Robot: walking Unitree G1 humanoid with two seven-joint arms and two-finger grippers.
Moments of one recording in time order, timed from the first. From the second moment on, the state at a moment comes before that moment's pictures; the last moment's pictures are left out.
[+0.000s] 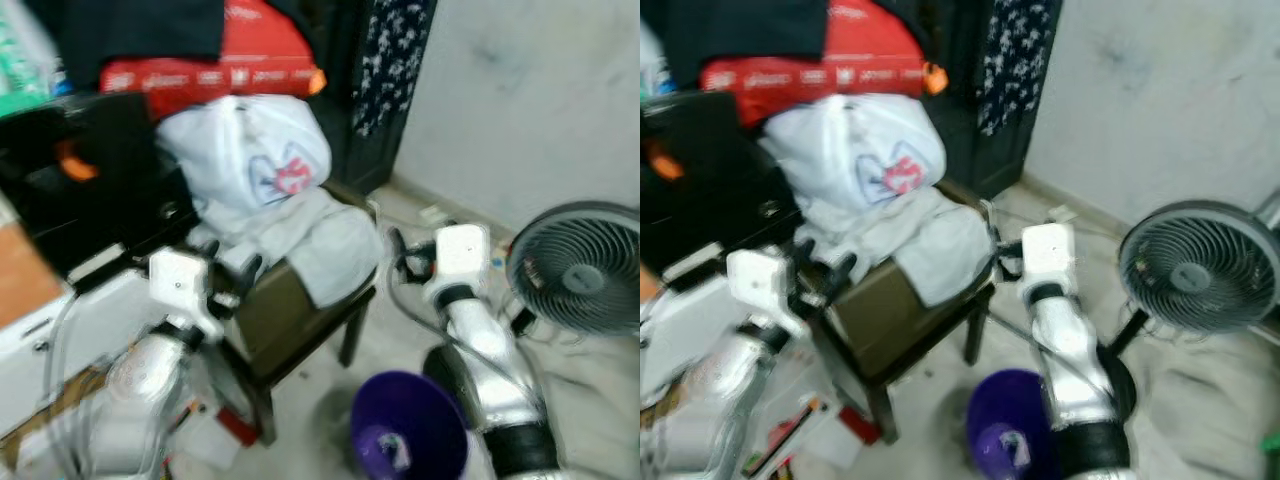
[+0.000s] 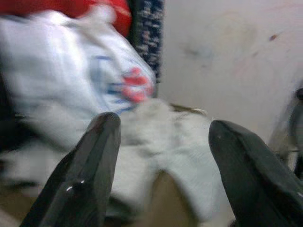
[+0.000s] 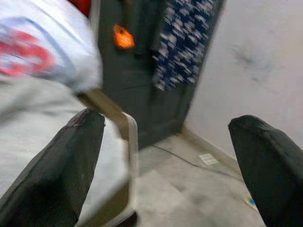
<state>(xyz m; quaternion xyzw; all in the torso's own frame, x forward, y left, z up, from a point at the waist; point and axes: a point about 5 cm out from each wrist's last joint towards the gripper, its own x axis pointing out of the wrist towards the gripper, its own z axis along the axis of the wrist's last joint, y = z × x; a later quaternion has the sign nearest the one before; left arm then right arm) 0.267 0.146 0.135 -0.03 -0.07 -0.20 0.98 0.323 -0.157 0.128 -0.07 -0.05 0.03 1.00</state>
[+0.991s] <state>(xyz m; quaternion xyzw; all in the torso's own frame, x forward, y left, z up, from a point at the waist) 0.270 0.155 0.131 -0.01 -0.05 -0.17 0.98 0.325 -0.150 0.128 -0.07 -0.05 0.03 1.00</state>
